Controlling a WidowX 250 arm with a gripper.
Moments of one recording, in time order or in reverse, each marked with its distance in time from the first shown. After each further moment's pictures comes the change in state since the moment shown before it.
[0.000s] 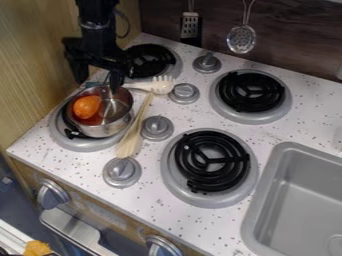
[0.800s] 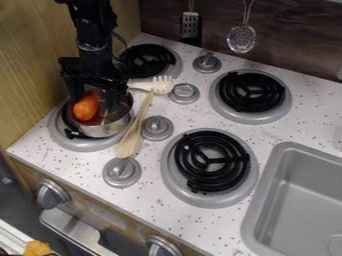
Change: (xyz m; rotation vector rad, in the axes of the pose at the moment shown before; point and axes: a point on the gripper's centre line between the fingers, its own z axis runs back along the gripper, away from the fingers) arm -0.020 0.000 -0.017 0.022 0.025 0.011
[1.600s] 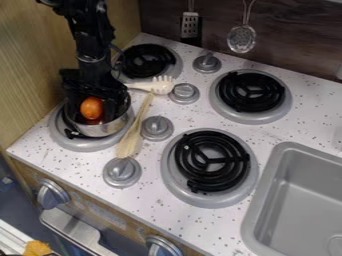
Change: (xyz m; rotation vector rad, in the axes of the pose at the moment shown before) arm -0.004 0.001 -0.023 -0.020 0.038 -0.005
